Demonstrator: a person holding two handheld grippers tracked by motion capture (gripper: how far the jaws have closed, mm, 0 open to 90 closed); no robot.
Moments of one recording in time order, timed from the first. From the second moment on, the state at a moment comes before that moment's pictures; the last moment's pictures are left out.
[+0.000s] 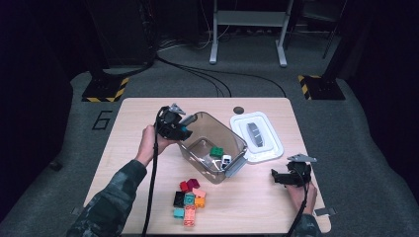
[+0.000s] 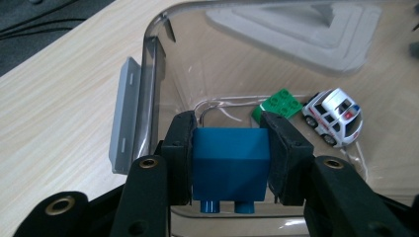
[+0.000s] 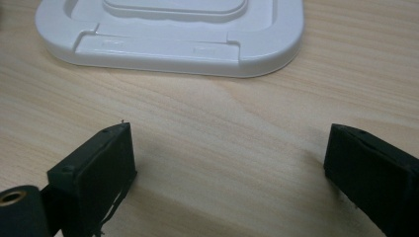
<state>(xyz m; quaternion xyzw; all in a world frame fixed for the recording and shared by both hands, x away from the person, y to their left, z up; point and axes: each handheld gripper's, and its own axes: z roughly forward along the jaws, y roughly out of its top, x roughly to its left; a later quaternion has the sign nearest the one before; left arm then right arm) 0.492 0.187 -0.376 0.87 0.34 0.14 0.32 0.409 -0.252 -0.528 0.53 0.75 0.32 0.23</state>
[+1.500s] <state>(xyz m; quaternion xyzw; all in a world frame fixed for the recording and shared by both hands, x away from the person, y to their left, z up) 0.418 0.247 -0.391 0.85 0.36 0.16 0.36 0.409 -0.253 -0.528 0.53 0.75 0.32 0.23</state>
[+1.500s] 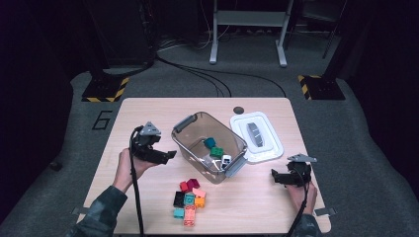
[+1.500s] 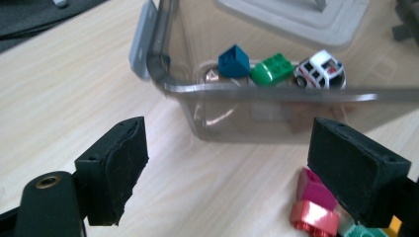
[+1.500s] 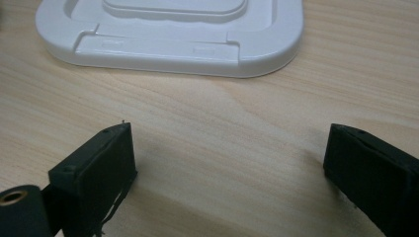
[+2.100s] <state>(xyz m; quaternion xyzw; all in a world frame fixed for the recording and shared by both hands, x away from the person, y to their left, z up) 0.387 0.219 -0.474 0.87 0.34 0.08 0.34 0.409 -0.253 -0.528 0.53 0.75 0.32 0.23</state>
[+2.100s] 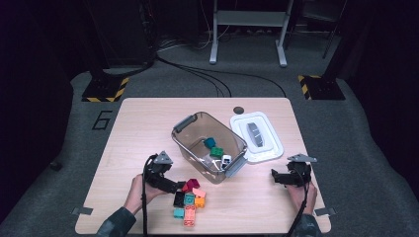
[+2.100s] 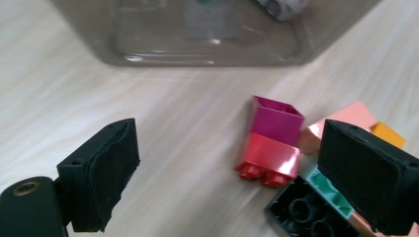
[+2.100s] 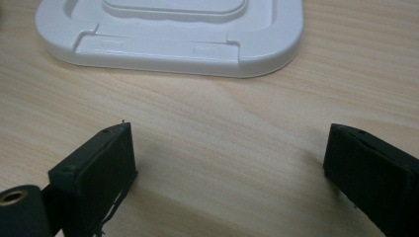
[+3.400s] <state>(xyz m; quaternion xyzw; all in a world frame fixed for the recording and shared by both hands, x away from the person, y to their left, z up) 0.391 0.228 -0.491 0.88 0.35 0.06 0.32 0.409 -0.253 -0.528 0.54 0.75 0.32 0.23</state>
